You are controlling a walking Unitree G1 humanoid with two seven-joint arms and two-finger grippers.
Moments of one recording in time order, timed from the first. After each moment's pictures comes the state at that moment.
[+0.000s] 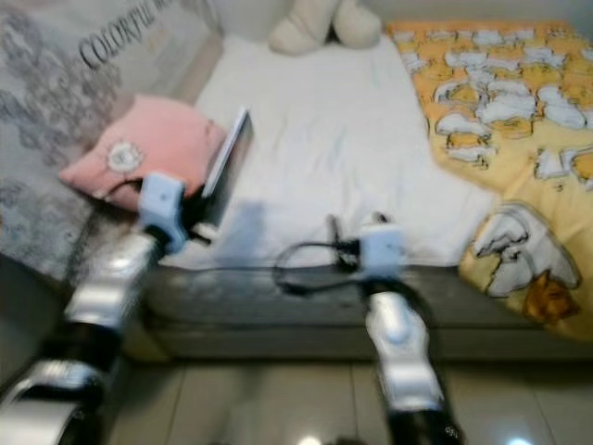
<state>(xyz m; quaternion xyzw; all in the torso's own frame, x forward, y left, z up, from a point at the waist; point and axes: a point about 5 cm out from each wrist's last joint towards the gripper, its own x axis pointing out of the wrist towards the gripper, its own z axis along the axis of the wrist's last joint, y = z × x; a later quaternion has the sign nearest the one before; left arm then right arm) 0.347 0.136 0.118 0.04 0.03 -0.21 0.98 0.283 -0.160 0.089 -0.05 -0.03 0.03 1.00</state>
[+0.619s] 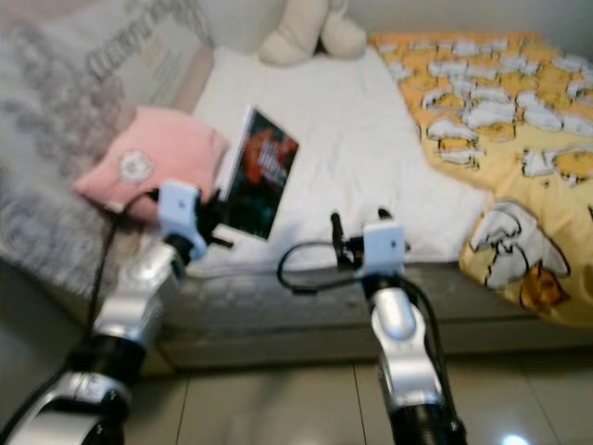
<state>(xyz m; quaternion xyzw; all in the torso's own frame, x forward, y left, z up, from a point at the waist) 0.338 0.108 0.110 -0.01 0.02 -0.21 0.98 0.287 -0.157 0.097 -0.06 -0.05 0.04 1.00</state>
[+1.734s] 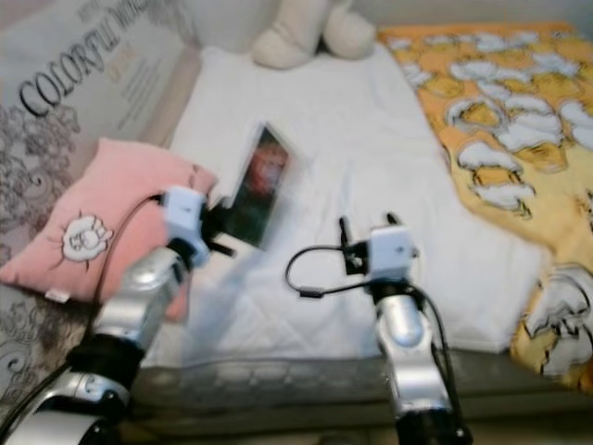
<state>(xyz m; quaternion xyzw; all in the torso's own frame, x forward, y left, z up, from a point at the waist) 0.339 0.116 0.102 0.00 0.05 -0.22 0.97 0.284 -0.158 0.094 -0.07 -0.05 0.04 1.00</state>
